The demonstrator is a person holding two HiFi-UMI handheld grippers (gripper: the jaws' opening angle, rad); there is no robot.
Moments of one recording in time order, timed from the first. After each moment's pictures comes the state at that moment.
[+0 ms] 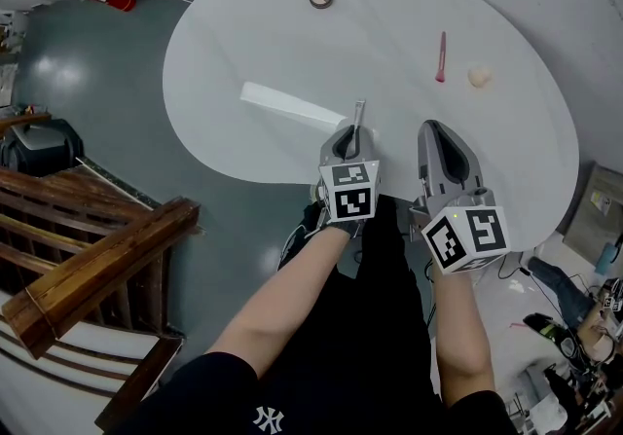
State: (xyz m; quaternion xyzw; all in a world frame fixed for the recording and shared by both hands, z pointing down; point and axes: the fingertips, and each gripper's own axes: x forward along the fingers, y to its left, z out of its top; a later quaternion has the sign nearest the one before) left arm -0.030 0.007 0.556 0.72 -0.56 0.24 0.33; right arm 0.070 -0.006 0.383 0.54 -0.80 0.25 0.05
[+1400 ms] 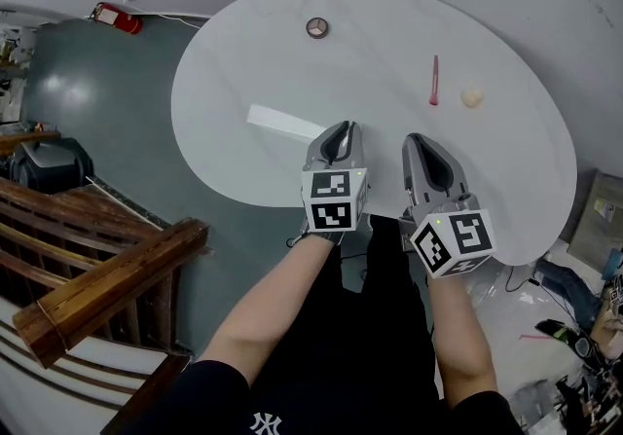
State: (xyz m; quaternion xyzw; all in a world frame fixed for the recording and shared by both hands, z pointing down) left arm -0.033 -0.050 0.478 0.78 -0.54 0.19 0.26; right arm 0.060 -0.024 0.382 0.52 -0.81 0.26 0.04
